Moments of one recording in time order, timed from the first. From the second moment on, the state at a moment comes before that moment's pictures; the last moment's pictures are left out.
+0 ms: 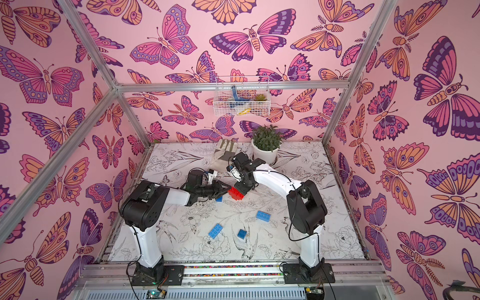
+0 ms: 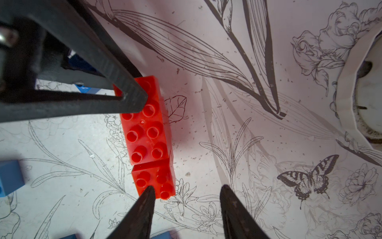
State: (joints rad) left arm -0.37 1.96 0.86 0.51 0.79 -0.93; right arm 0.65 1.94 1.57 -0.87 0.01 -0.20
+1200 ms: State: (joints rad) left arm -0.37 1.91 0.85 0.40 0.76 -0.87; right arm 0.66 2.04 1.67 -0.92 0.05 -0.17
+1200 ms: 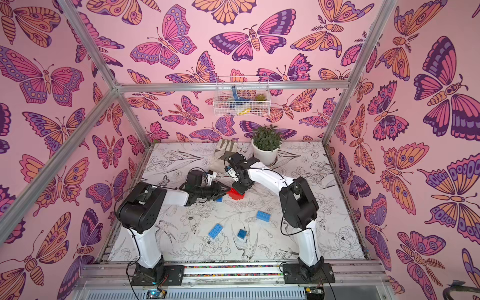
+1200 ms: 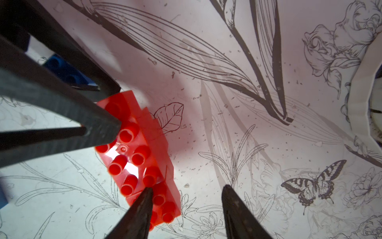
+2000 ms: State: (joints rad) left arm -0.37 1.64 0.79 0.23 0.63 -0.81; right arm 0.58 1.63 1.29 -0.96 0.05 0.12
